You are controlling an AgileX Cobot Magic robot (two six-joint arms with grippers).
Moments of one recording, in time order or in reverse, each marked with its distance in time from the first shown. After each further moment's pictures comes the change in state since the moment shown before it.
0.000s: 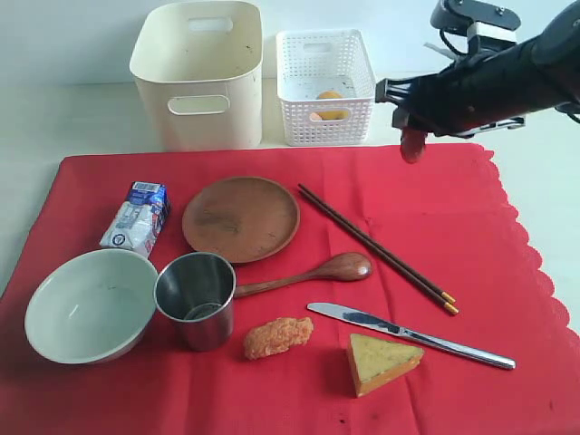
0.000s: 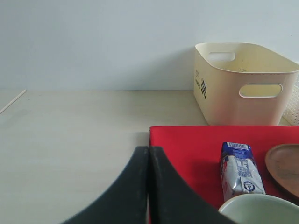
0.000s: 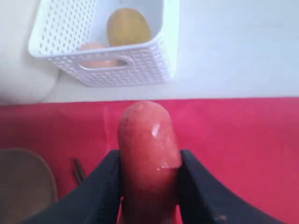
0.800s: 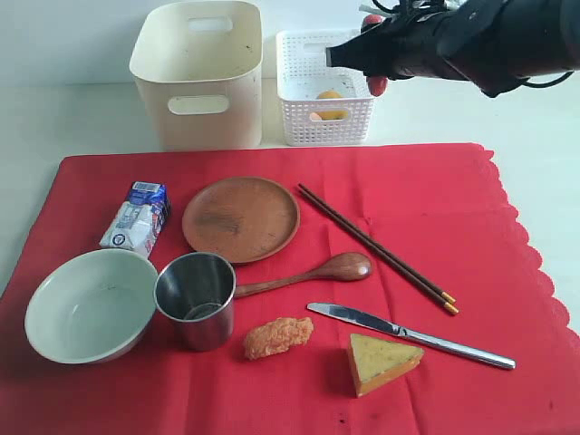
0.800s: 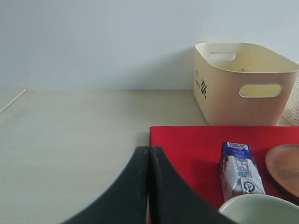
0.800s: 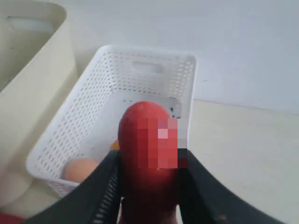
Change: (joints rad) left arm 0.000 0.000 0.000 0.000 0.000 0.000; right arm 0.128 0.182 -0.204 0.021 -0.395 -0.264
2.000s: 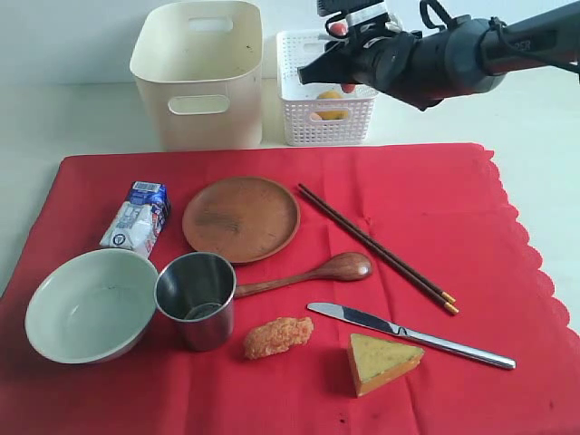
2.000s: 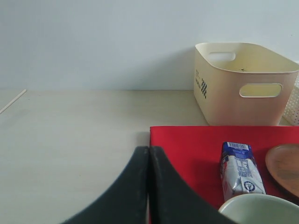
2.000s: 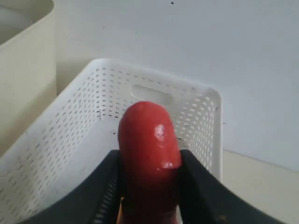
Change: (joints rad) left arm 0.000 0.000 0.000 0.000 0.000 0.000; right arm 0.000 0.358 -0.341 -0.181 -0.100 0.018
